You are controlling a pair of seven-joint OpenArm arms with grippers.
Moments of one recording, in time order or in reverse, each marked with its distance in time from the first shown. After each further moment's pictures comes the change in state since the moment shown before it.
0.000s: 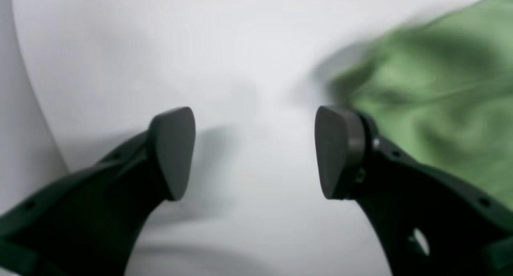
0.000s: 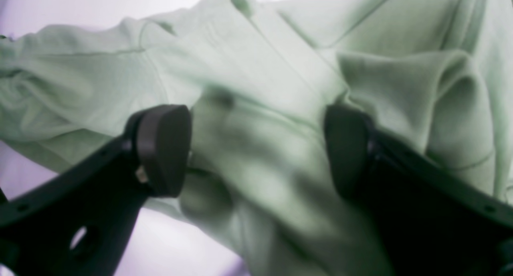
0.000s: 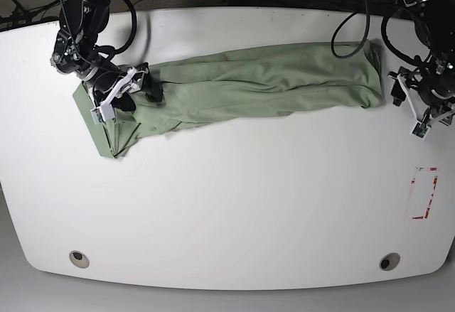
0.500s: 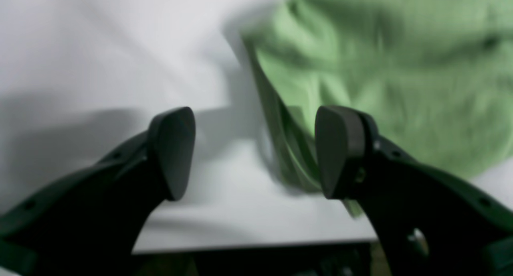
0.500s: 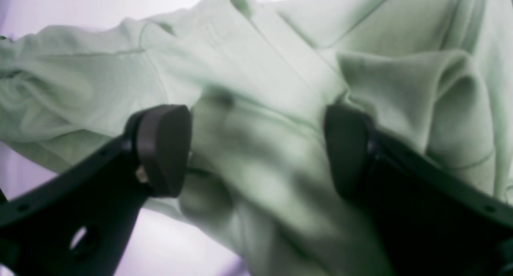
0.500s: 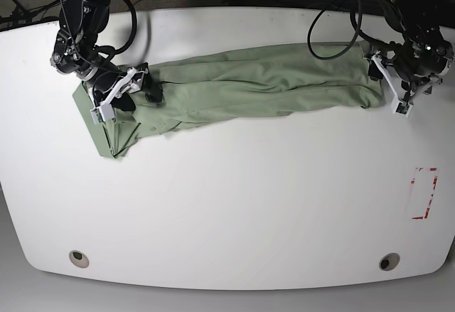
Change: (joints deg) left arm 2.3 14.4 -5.5 4.4 0.9 0.2 11.0; right arm 0.0 0.0 0.0 0.0 0.0 0.0 0.0
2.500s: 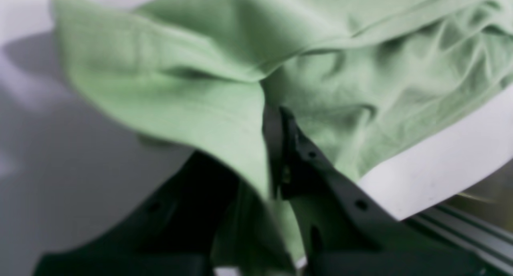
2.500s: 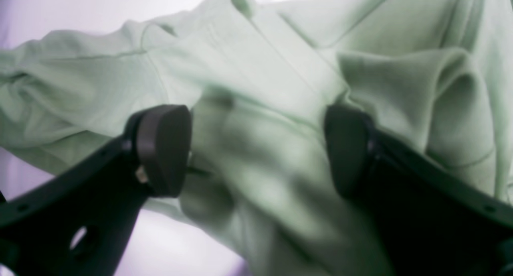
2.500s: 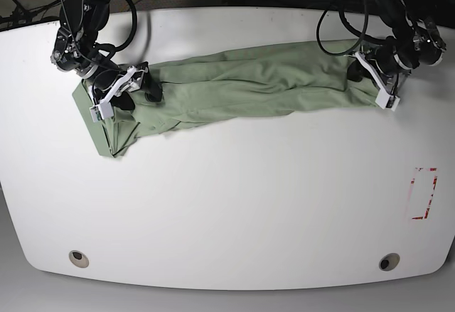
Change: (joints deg) left arm 1.2 1.5 -1.2 -7.6 -24.2 0.0 0.7; right arm -0.9 0.0 0.0 0.0 0.0 -0.1 1.6
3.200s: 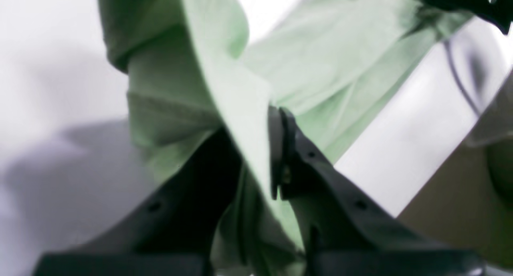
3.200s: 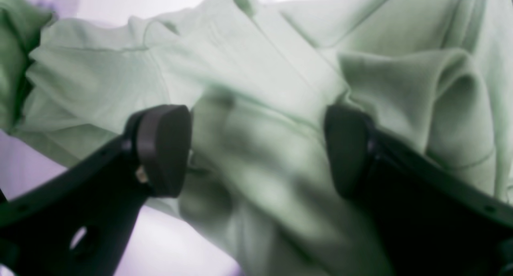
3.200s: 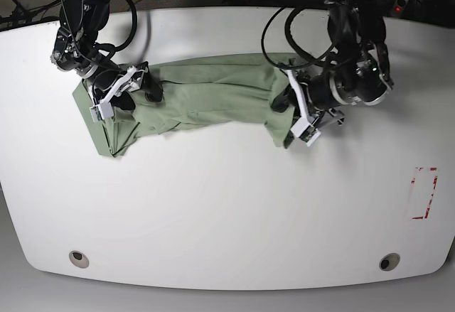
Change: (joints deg) left arm -8.2 8.2 25.6 6.6 5.1 0.0 -0.4; right arm 0.0 0.0 0.0 0.0 0.3 0.0 -0.2
